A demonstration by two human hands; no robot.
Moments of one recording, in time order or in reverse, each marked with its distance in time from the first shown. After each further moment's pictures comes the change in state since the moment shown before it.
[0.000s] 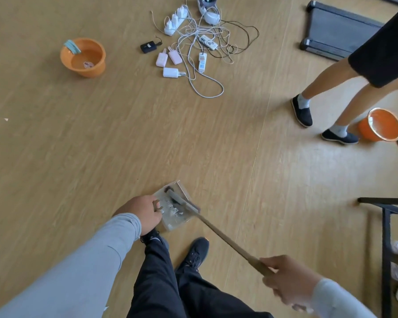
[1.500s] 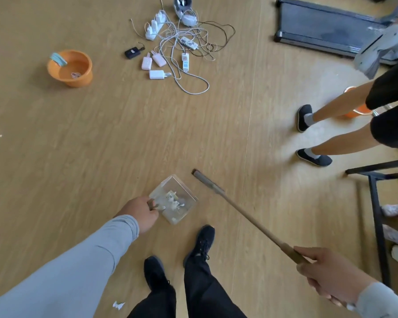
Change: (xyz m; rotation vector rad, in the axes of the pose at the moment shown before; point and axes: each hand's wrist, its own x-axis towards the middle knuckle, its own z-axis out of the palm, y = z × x) left_hand -0.054 -0.054 0.028 -0.124 0.011 0.029; right_hand -0.063 0.081 0.059 0.387 0.239 0.075
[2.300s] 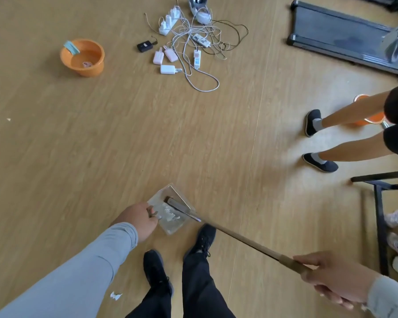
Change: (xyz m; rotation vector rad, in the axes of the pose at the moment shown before) left_hand -0.014 -0.050 0.023 0.010 0.011 -0.008; right_hand -0.003 0.000 0.004 -0.180 -0.214 0.016
